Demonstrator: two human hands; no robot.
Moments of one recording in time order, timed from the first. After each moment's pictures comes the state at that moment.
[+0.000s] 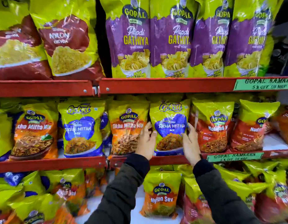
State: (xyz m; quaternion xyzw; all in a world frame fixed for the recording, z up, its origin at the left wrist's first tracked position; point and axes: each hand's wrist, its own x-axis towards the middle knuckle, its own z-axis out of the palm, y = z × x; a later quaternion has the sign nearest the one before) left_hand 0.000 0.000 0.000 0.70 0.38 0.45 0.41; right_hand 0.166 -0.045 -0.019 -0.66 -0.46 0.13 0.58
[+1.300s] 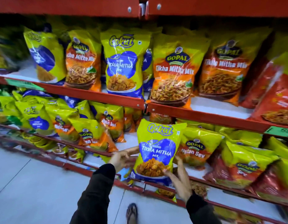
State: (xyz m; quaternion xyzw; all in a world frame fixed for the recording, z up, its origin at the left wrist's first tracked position) left_hand -0.227 -0.072 -0.215 0.36 0.51 0.29 0.72; right_hand 0.023 -0.155 -0.235 -0.58 -0.52 0.46 0.42
